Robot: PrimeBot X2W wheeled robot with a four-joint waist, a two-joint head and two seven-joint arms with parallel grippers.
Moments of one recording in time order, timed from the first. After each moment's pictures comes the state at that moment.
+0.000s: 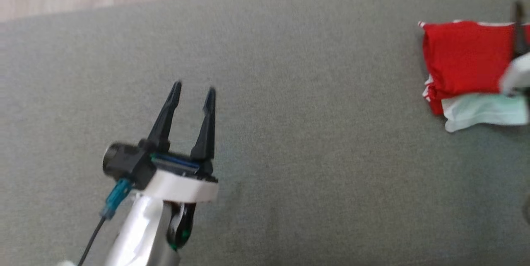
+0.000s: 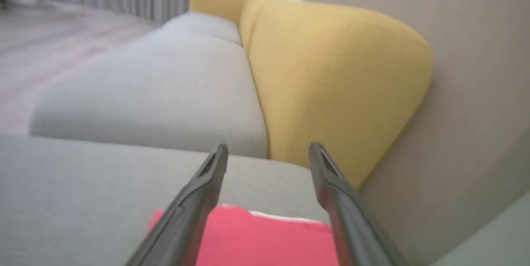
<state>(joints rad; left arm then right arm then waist) -0.28 0.05 -0.30 0.20 -0.27 -0.12 -0.26 -0.68 -0.37 -0.09 0.71 -0.05 0.13 -0.07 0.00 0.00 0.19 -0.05</state>
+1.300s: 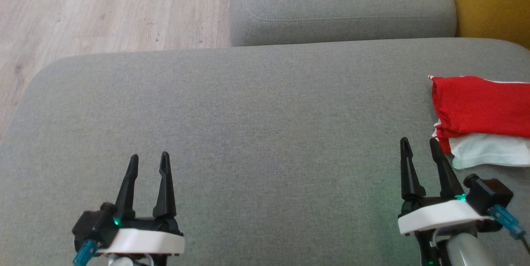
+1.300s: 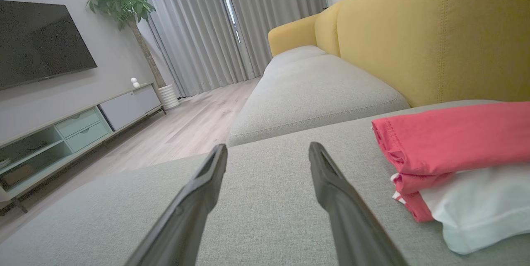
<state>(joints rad) -0.01 0.05 -0.12 0.22 -0.34 -0.12 -0.26 -0.03 -0.05 0.06 0.30 0.31 0.13 -0.25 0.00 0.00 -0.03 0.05</state>
